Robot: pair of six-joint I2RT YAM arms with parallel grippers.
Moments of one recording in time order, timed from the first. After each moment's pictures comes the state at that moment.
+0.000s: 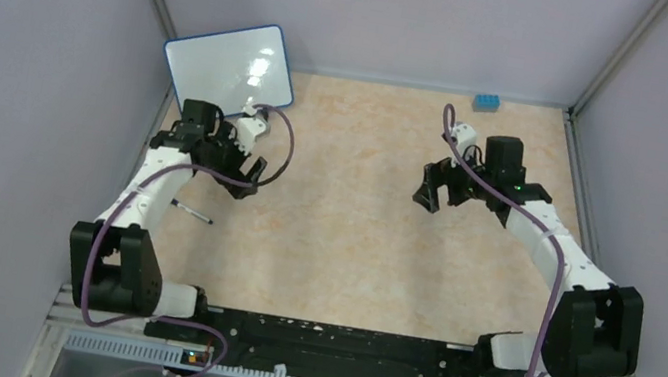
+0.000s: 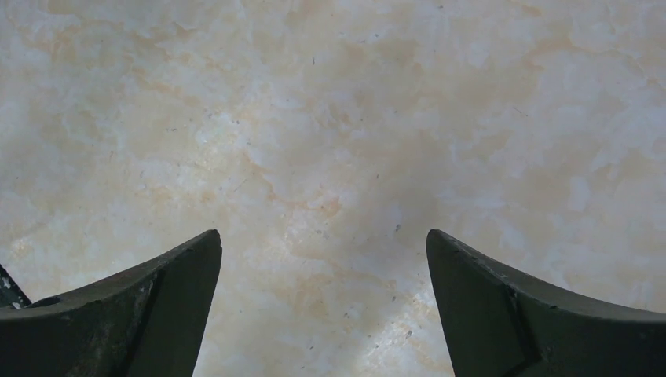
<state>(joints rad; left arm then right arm) 0.02 1.34 1.00 -0.65 0.45 0.54 0.23 1.36 0.99 -0.37 -0.51 -0.22</state>
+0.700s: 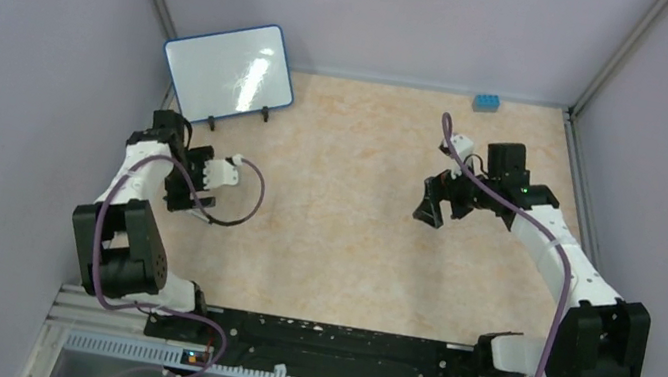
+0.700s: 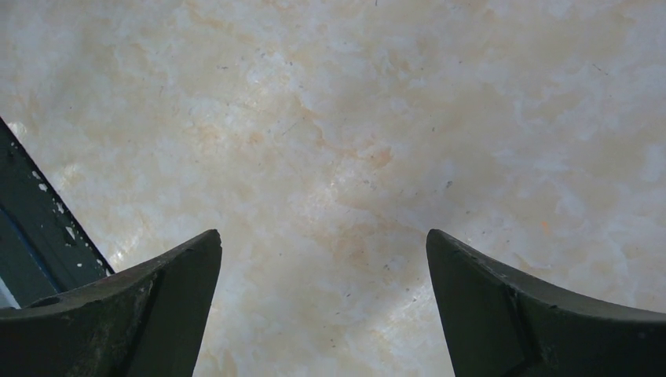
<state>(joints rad) 0.25 1.44 1.04 -0.88 0.16 1.51 0.23 1.31 1.00 -0.57 -0.58 -0.28</state>
